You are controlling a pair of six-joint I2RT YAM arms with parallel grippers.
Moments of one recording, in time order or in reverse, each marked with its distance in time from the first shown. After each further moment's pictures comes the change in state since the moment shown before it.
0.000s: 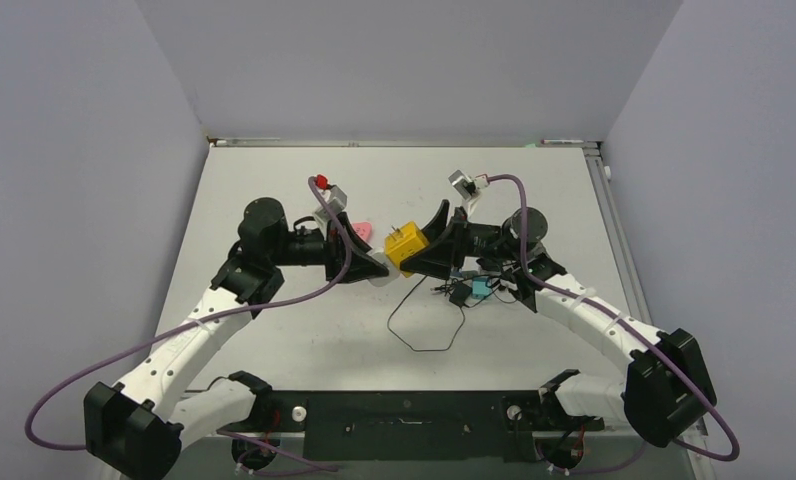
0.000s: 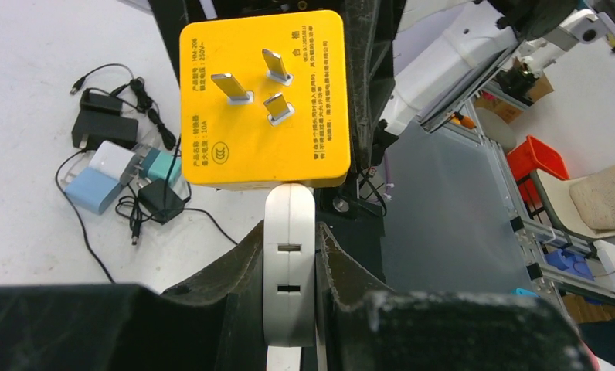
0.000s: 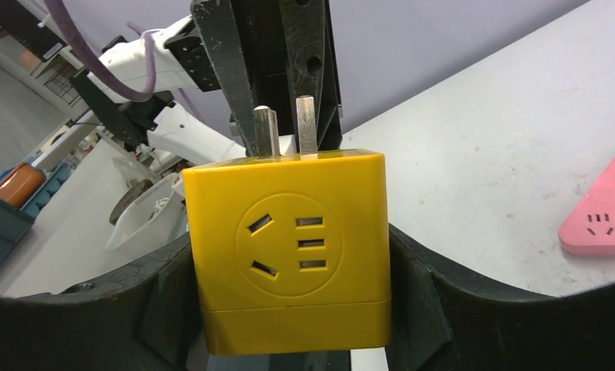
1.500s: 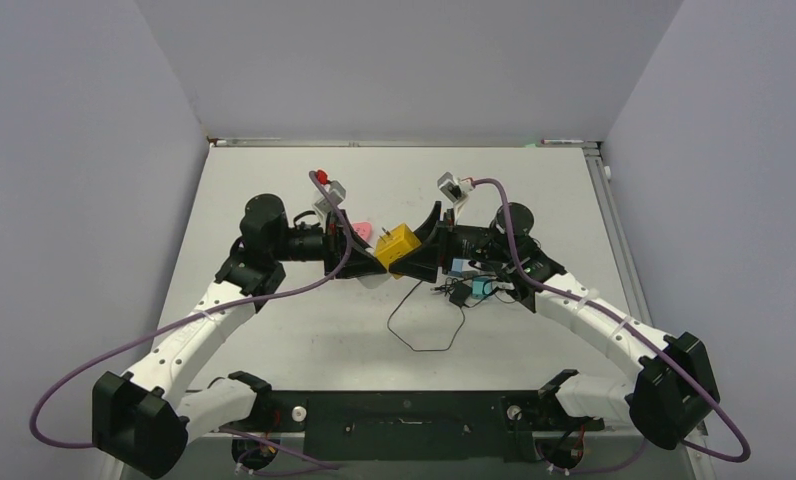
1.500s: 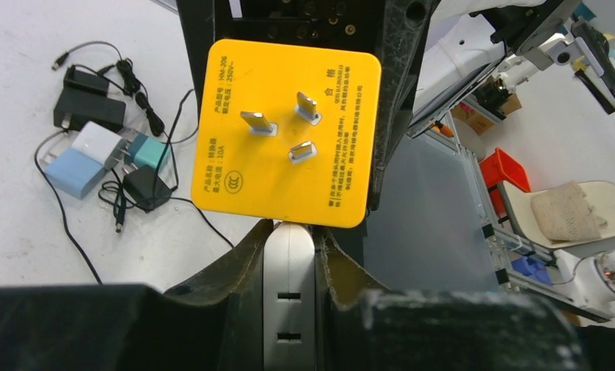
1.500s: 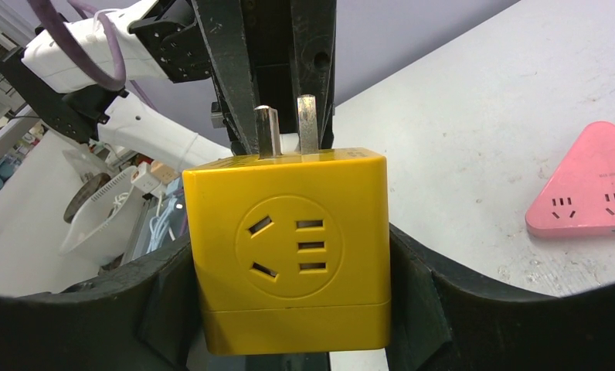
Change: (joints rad) left arm 0.050 0.054 -0.005 0.019 0.024 -0.083; right arm 0.071 -0.021 0.069 -0.289 0.122 -0.215
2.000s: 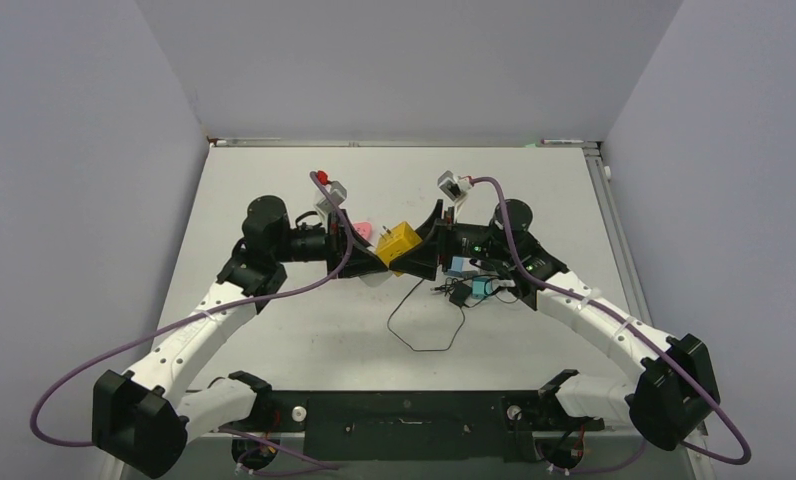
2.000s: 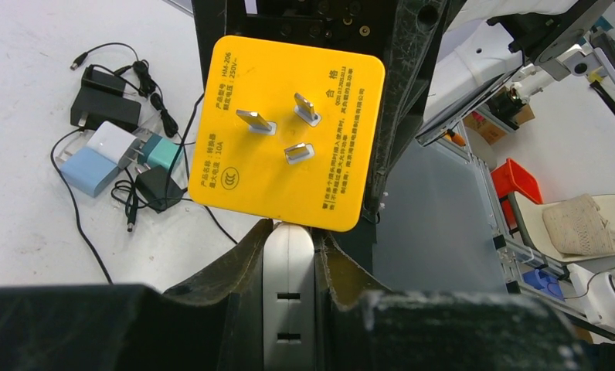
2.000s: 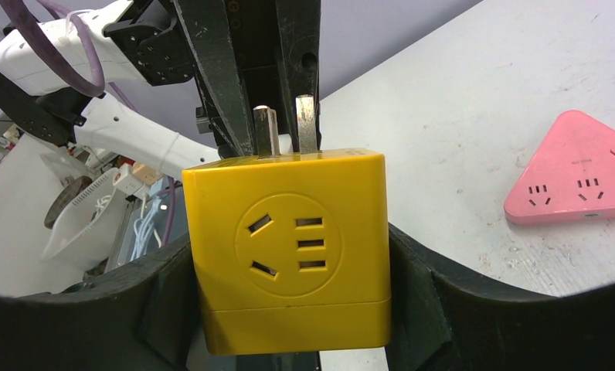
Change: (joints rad) left arm -0.013 -0.003 -0.013 0.007 -0.039 0.004; right arm -0.016 0.000 0.027 -0.099 0.043 -0.065
